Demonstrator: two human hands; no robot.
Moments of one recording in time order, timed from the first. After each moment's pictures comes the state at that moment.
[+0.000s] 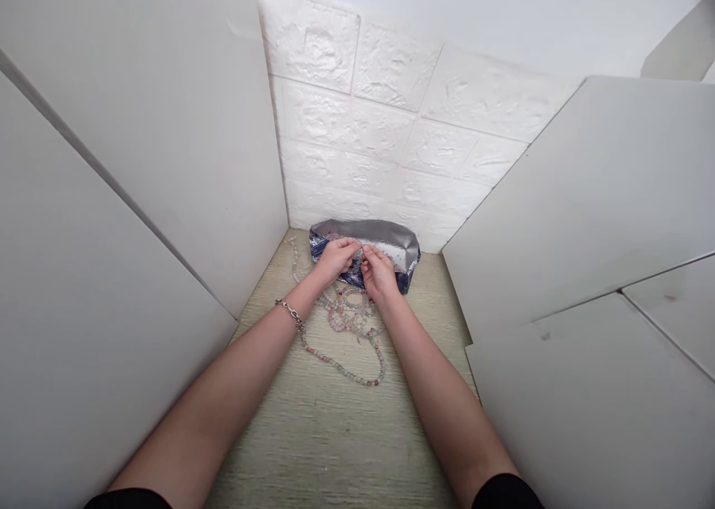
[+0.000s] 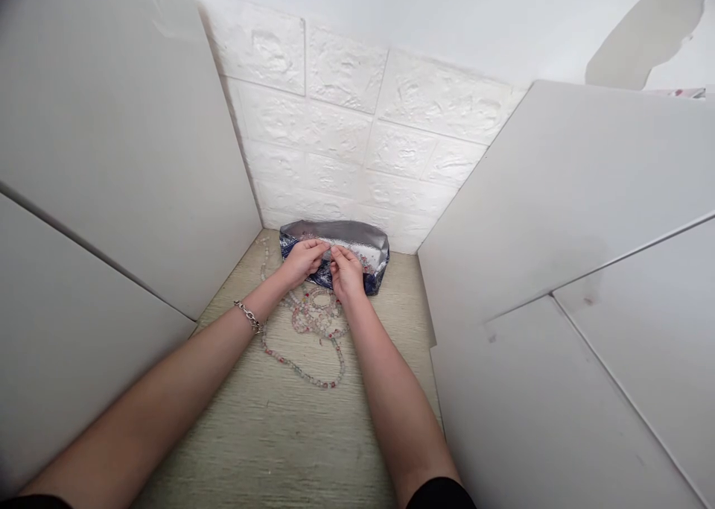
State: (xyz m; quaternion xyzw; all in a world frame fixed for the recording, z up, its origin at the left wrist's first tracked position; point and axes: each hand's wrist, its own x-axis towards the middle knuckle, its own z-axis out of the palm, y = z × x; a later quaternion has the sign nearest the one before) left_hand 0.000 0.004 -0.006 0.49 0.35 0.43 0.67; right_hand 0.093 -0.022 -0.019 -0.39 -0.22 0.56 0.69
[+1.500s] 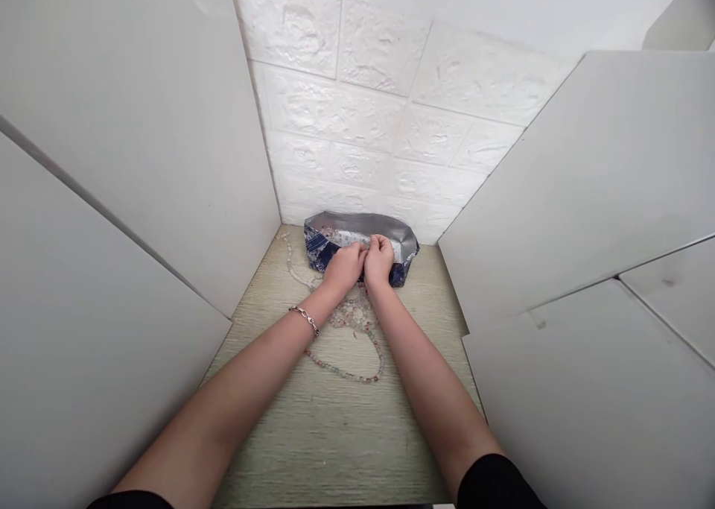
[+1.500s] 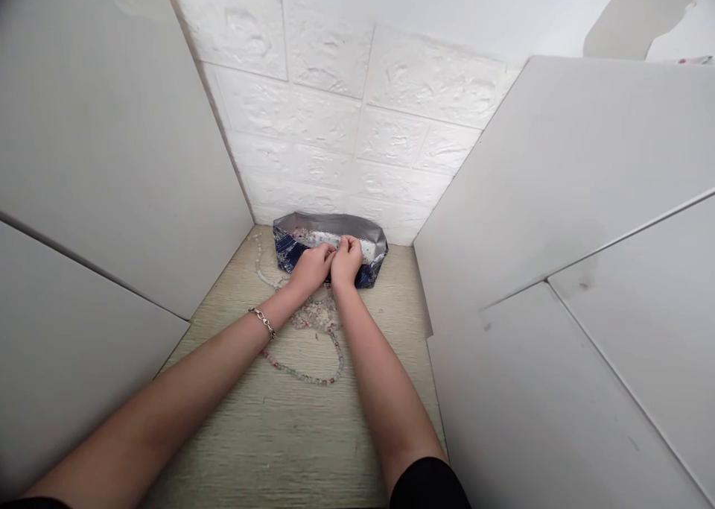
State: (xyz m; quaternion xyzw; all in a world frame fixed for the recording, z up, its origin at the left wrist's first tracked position) left_hand 0.023 -0.014 -0.018 0.78 0.50 0.32 0.21; right_hand 0.102 -0.001 -0.038 -0.59 -0.33 0.25 0.69
